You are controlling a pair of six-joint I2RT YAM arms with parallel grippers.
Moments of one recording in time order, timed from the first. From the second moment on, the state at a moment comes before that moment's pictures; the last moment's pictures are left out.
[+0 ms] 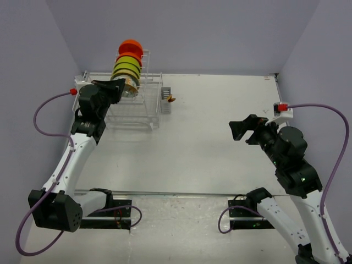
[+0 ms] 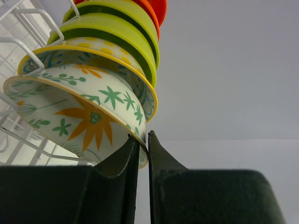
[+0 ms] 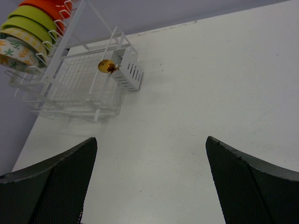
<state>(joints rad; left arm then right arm) -0.13 1.15 1.03 0.00 -0.05 -1.35 0.36 0.61 1.00 -0.61 0.06 0.46</state>
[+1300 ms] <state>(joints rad) -0.17 0.92 0.97 0.06 0.03 -1.12 0.36 0.75 1.03 -0.53 0.03 0.45</state>
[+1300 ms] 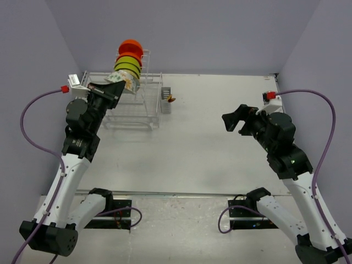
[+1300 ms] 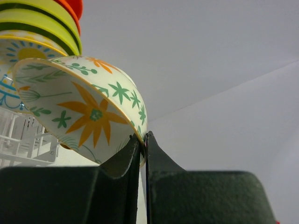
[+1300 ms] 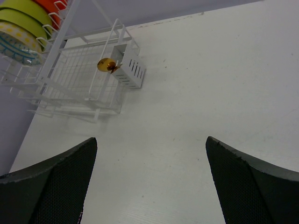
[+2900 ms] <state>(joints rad) -1.12 1.55 1.33 -0.36 -0.04 0.47 0.42 1.48 1.52 -1.07 -0.09 0.24</state>
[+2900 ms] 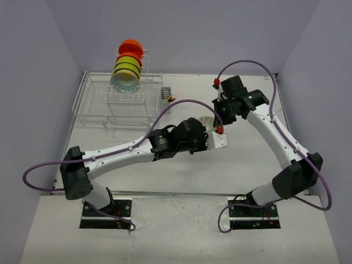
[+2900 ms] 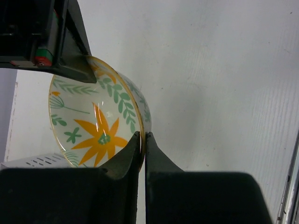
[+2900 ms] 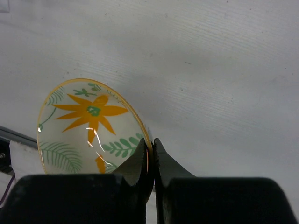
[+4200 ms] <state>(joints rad) -0.66 1.27 1.55 -0.43 -0.50 -0.41 0.20 2.34 2.00 -0.53 0.09 0.74</state>
